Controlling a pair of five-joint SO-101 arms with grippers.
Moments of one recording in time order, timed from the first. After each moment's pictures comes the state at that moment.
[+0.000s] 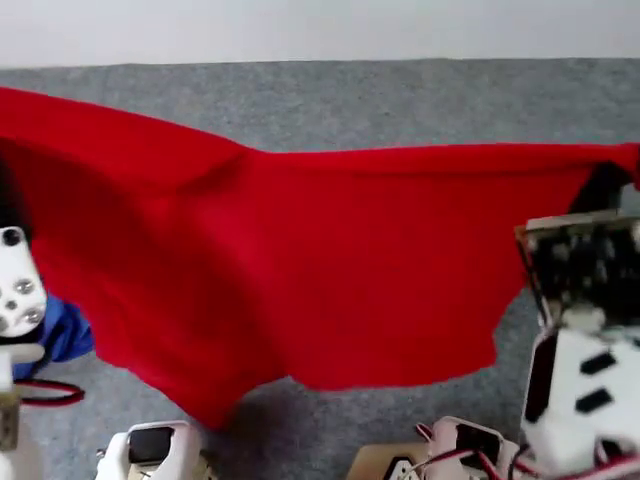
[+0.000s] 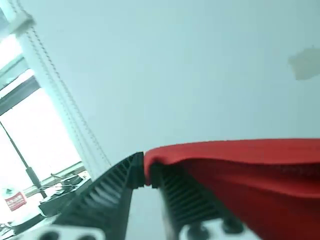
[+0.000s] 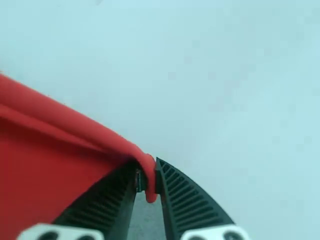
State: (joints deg) left arm -11.2 -42.2 -37.0 76.5 -22.0; right arm 14.9 -48.4 -24.9 81.8 36.9
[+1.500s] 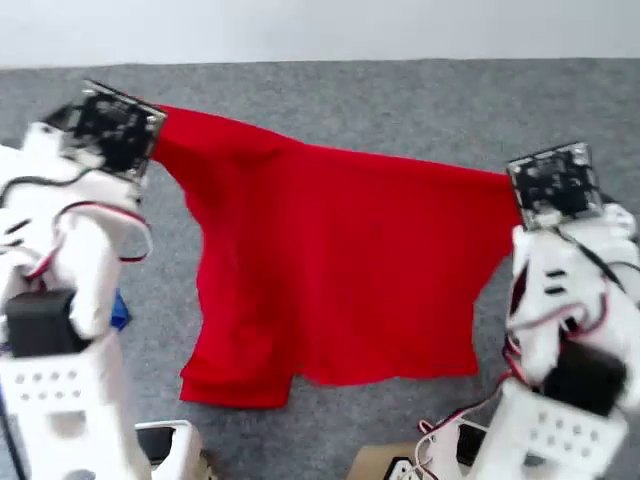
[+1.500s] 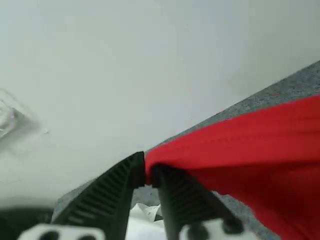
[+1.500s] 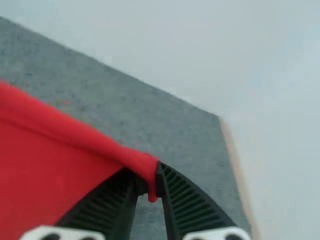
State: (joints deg) left arm -9.2 -41.6 14.3 58.4 -26.2; right arm 17.0 -55.3 26.5 60.3 37.0
